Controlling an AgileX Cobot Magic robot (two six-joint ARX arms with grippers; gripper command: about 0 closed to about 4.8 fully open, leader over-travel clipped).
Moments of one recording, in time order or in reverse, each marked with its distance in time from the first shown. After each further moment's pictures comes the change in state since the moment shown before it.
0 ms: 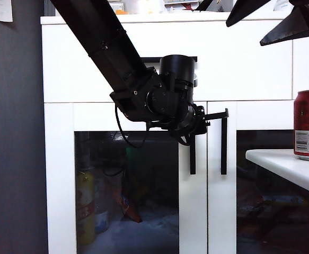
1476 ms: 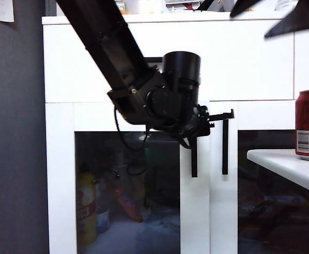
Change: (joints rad) left arm -0.068 -0.056 -0.140 0.091 -0.040 -0.004; right arm 0.000 -0.060 0.002 -0.043 -0.004 0.000
